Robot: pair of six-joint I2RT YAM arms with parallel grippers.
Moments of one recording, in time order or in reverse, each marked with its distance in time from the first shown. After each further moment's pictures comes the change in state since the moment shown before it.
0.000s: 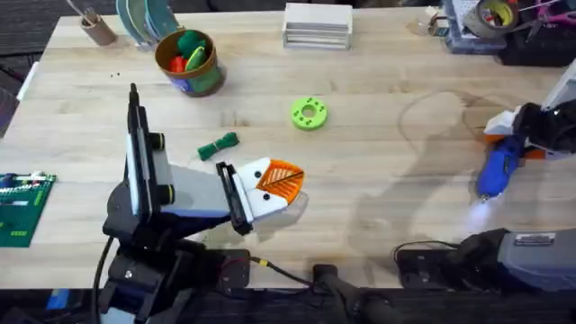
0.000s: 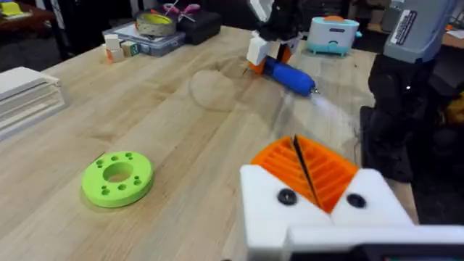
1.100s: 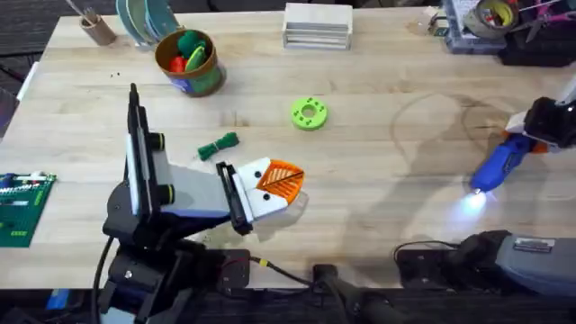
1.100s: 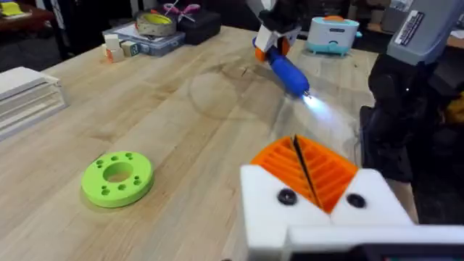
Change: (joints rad) left arm 0.000 0.000 0.000 0.000 0.000 0.000; right arm -0.001 -0.106 -0.011 -0.007 0.016 -0.014
